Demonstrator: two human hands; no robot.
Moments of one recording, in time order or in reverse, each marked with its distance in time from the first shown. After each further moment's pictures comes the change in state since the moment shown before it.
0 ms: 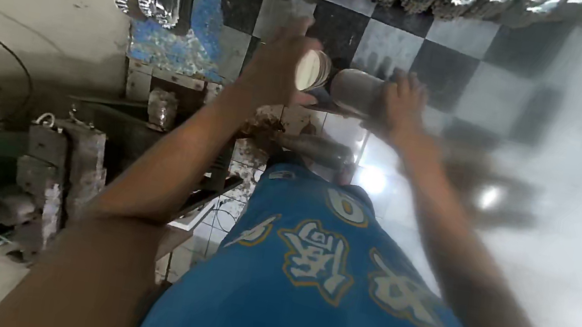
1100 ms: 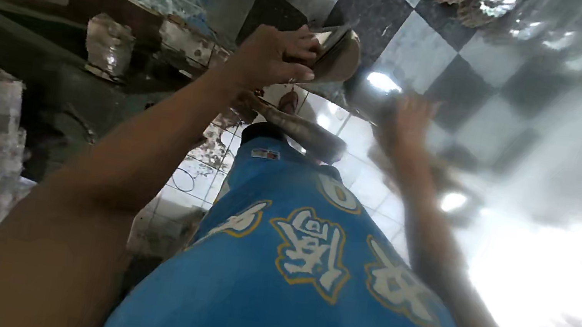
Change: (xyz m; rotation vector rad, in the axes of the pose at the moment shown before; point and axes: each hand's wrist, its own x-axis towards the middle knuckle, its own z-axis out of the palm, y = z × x) left_hand -0.032 -0.104 0.050 -0.667 0.072 0.004; right_hand 0.034 -0.028 0.026 -0.234 -0.082 0.058
